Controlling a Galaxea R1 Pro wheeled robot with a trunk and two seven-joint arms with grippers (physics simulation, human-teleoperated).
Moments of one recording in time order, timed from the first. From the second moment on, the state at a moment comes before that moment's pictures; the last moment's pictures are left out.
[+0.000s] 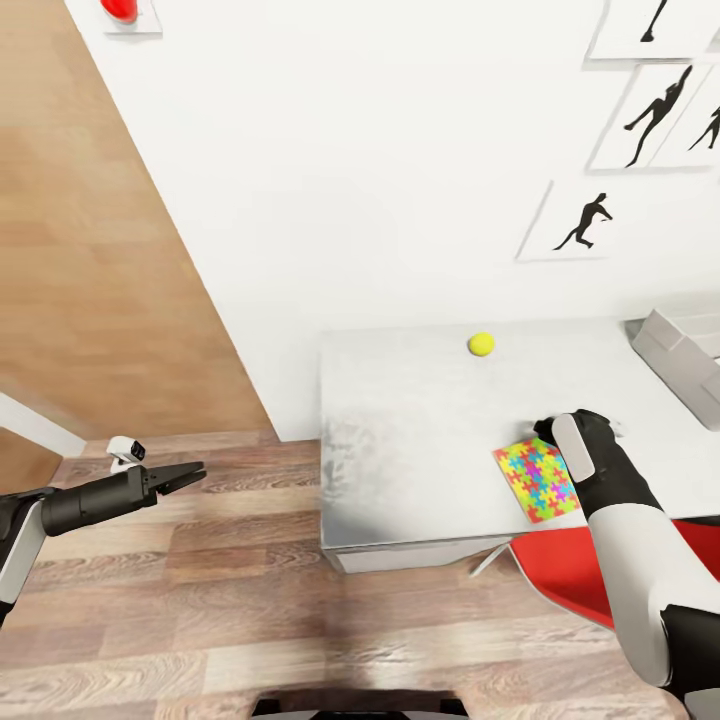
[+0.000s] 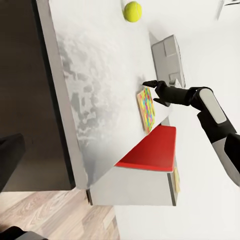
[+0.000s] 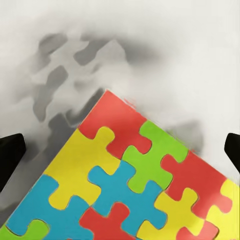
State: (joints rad) left arm -0.54 0.41 0.25 -1.19 0.38 1.01 -1.32; right arm -0.96 -0.16 -0.15 -0.83 -0.45 0.65 -0.62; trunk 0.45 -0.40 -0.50
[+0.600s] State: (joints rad) left arm -0.54 0.41 0.25 -1.19 0.38 1.01 -1.32; right arm -0.96 -0.16 -0.15 -0.83 -0.46 0.65 -0.61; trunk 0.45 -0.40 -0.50
